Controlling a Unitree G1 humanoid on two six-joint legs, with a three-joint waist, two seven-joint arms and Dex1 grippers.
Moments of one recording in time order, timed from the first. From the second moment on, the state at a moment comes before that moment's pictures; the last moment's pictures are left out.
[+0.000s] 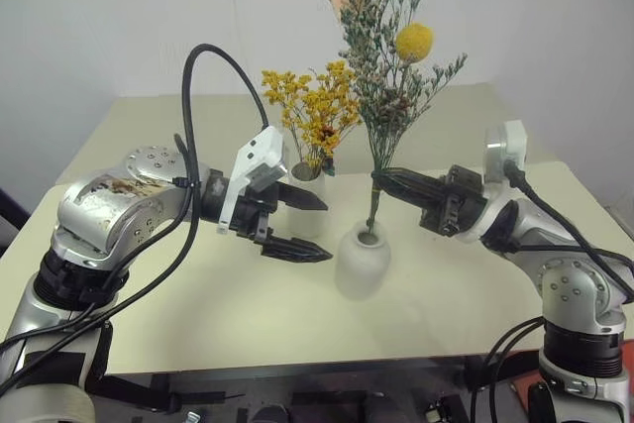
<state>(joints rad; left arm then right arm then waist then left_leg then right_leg) -0.91 0.82 -0.17 -0.32 -0.71 1.00 -1.15 -0.52 -0.50 -0.21 -0.41 0.85 0.76 0.80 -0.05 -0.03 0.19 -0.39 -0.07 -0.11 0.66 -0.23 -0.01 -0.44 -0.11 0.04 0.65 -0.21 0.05</state>
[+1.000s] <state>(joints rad) -0.92 0.81 -0.18 -0.31 -0.70 1.00 -1.15 -0.39 -0.62 -0.18 -0.41 0.81 0.66 0.89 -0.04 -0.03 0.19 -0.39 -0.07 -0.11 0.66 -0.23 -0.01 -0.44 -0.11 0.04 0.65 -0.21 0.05</state>
